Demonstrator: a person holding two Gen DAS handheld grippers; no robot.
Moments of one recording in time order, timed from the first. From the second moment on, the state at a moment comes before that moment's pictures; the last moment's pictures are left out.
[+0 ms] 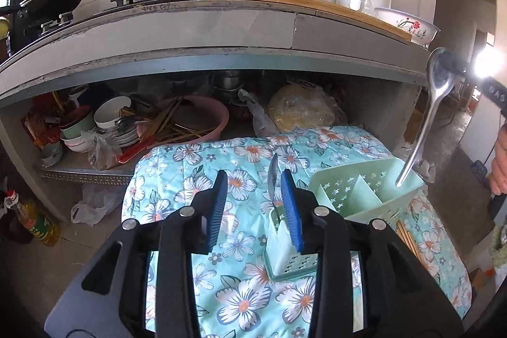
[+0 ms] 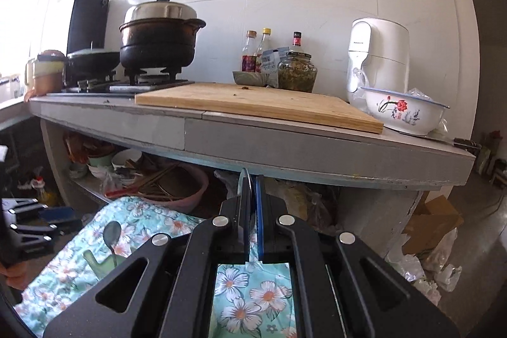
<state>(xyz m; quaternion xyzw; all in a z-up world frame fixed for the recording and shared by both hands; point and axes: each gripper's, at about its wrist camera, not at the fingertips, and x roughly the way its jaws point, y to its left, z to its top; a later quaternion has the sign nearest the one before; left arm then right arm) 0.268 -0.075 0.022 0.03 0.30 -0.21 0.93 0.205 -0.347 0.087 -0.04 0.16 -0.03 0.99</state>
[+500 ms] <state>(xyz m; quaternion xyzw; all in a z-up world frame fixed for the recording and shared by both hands) 0.194 -0.029 -0.008 0.00 0.31 -0.21 0.93 0.217 -0.306 0.008 -0.10 0.24 0.05 0.96</state>
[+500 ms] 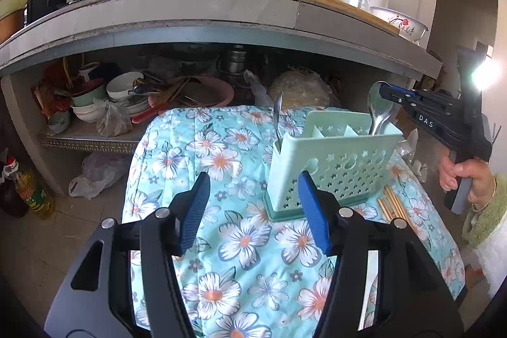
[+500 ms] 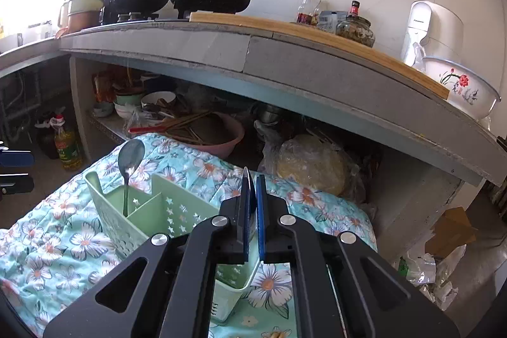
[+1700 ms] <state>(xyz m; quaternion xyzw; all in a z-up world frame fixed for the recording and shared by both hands) 0.165 -0.126 -0.084 0.08 0.42 -0.37 0.82 0.049 -0.383 -0.069 0.18 0.34 0.08 0.92</state>
